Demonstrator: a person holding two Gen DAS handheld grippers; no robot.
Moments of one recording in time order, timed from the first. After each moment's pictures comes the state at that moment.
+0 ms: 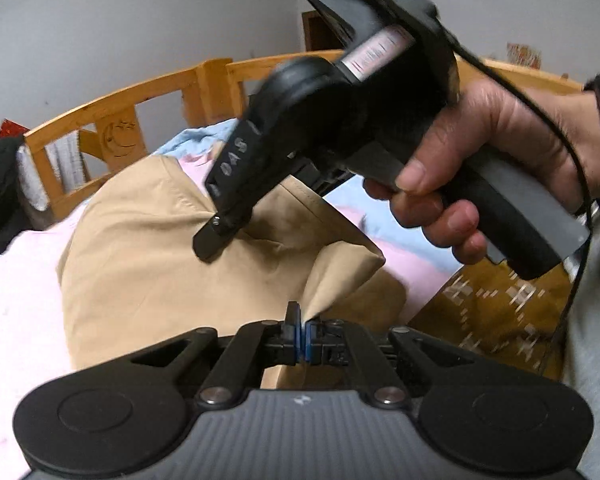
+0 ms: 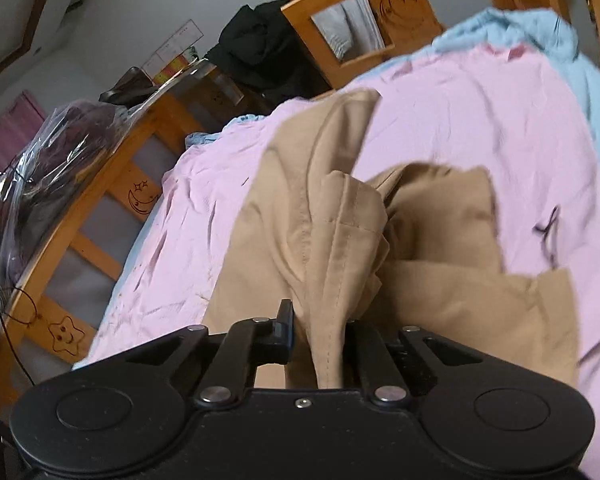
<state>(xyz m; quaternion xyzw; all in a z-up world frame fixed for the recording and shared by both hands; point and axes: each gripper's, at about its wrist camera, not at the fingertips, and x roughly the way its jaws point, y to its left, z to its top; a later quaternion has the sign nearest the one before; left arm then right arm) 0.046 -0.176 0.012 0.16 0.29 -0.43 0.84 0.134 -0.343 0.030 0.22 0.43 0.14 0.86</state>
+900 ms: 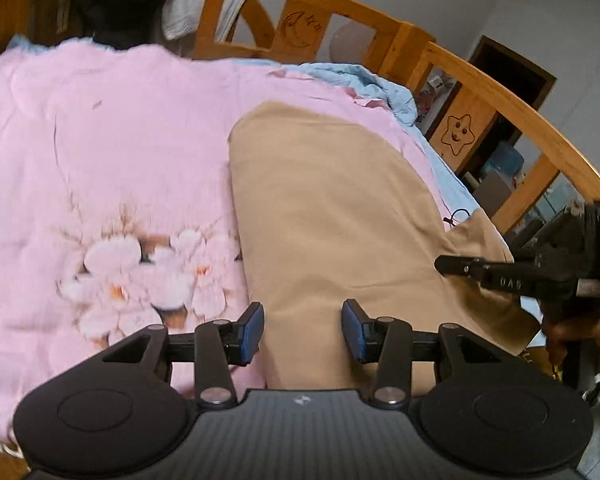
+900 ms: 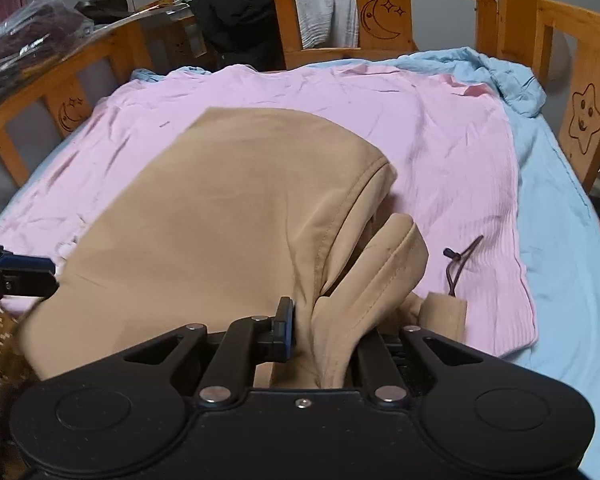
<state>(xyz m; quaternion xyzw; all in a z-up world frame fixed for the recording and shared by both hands) 0.148 -0.042 -0.032 -0.07 0.46 -0.27 0.84 0.127 -0.359 -0.033 0.03 0.44 0.08 0.90</state>
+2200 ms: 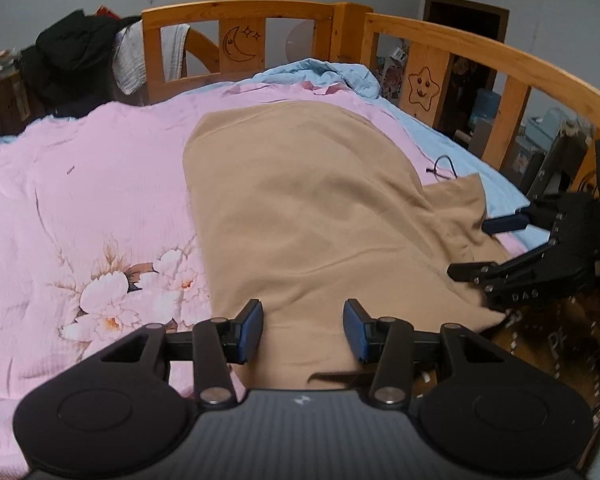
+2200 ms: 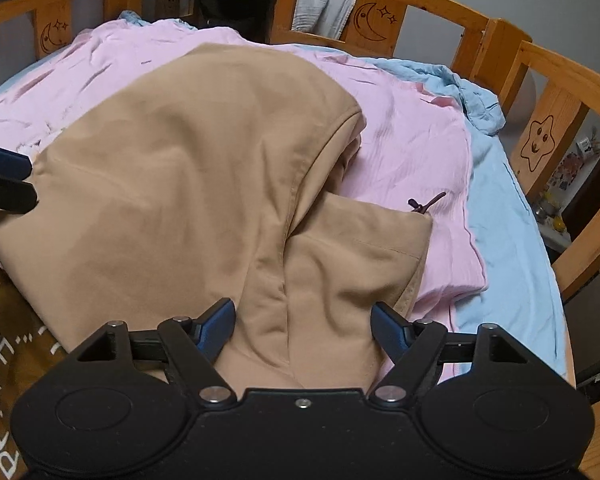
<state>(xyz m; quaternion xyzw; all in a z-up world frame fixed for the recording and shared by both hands) 0.102 -0.089 -0.034 0.08 0.40 -0.30 0.87 0.077 -0.327 -0.058 -0.11 0.44 0.01 0.89</state>
